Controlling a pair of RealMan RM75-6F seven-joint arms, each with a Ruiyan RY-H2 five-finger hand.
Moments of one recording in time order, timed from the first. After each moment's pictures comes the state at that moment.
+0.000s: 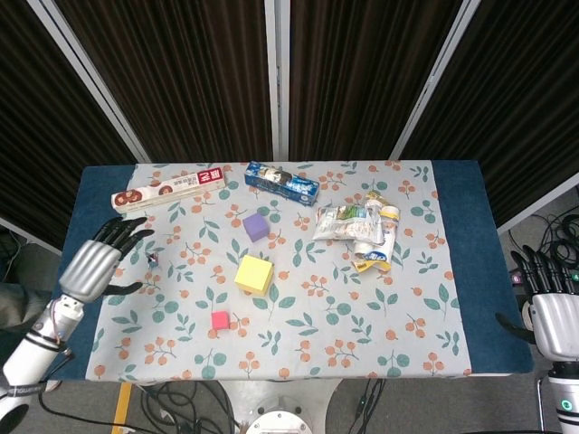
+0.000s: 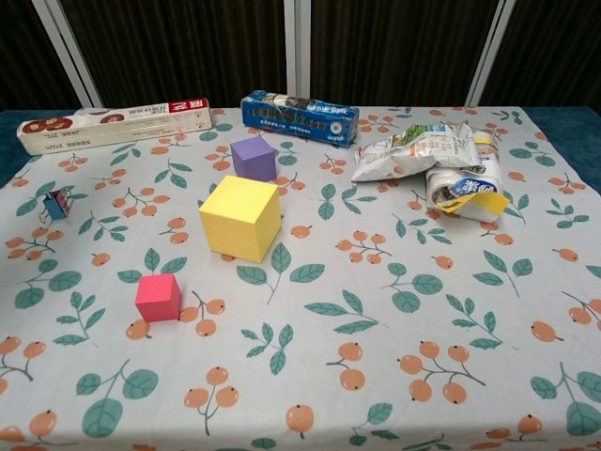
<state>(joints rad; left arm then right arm) -0.43 -1.14 -0.11 -1.54 1.62 1.18 -0.16 0.07 -1.05 0.08 -1.63 -1.53 1.53 -0.03</state>
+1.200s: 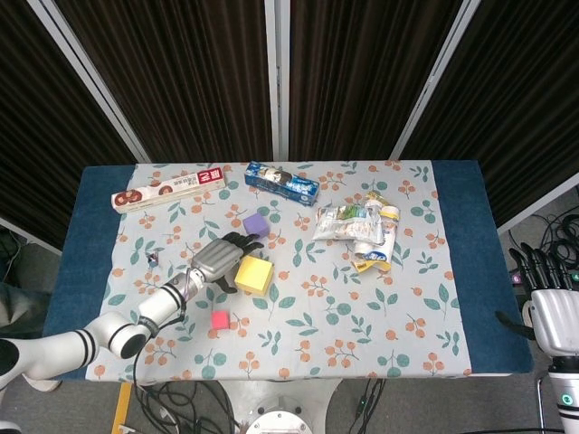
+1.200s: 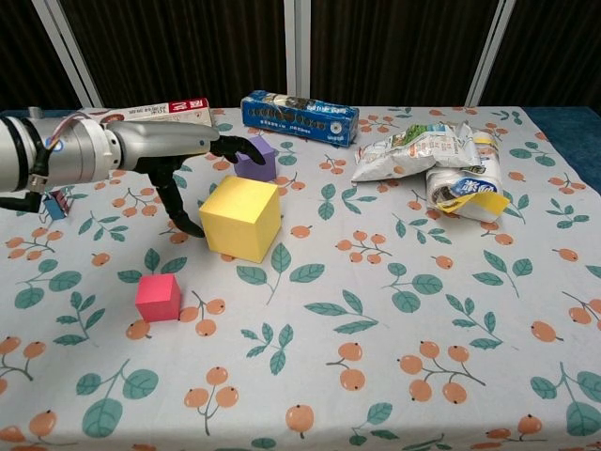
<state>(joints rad) -0.88 -1.55 -0.17 -1.31 1.29 0.60 -0.02 0.09 -1.04 0.09 -1.62 -1.51 1.49 -0.01</state>
